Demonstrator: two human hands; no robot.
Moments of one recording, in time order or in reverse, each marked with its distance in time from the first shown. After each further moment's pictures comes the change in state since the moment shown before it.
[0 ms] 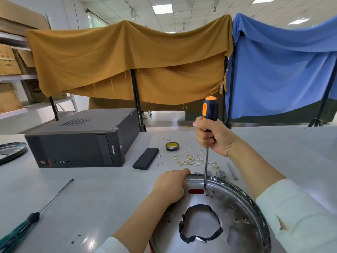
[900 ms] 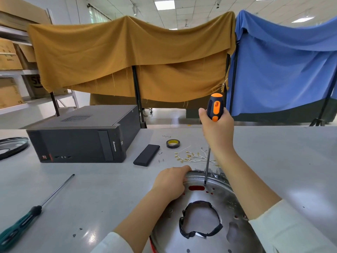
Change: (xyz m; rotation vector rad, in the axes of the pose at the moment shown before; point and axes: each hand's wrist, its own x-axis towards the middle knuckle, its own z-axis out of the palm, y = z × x) left_hand -0.004 0.002 -0.001 0.002 0.007 0.008; right_hand -0.002 0.005 0.038 -0.323 0.840 -0.309
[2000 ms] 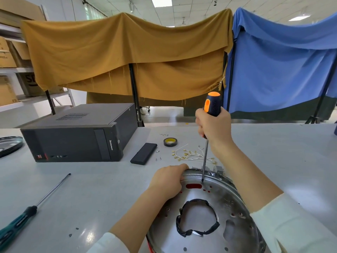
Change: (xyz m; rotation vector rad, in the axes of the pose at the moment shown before) left_hand 0.002 -0.002 0.002 0.008 0.009 -0.003; right_hand 0.003 -0.009 -0.006 0.179 -0.185 0.175
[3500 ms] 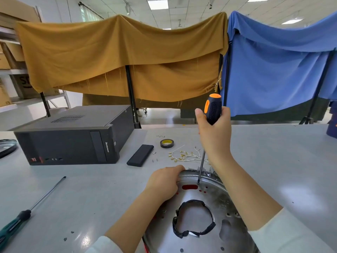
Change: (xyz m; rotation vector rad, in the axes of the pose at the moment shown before) left_hand -0.001 0.000 -0.001 -0.009 0.005 -0.004; right_hand -0.017 0.006 -0.001 -0.183 0.222 -0.219
